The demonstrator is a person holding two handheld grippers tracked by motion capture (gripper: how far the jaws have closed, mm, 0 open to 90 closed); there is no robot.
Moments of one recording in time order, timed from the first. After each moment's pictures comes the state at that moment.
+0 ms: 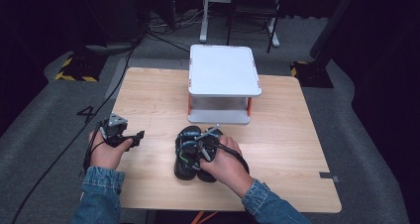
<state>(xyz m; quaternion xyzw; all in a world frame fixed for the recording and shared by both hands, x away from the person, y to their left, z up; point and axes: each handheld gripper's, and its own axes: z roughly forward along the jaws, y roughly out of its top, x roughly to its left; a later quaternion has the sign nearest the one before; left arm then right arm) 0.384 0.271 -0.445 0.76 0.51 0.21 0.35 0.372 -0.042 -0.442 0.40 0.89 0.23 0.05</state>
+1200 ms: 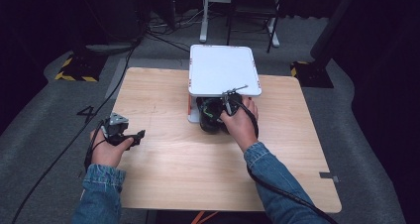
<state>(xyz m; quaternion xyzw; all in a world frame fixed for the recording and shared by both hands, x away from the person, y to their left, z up) 0.392 0.272 -0.452 0.76 0.51 0.20 0.35 0.503 -0.102 -0.419 0.50 0.80 0.28 0.15</state>
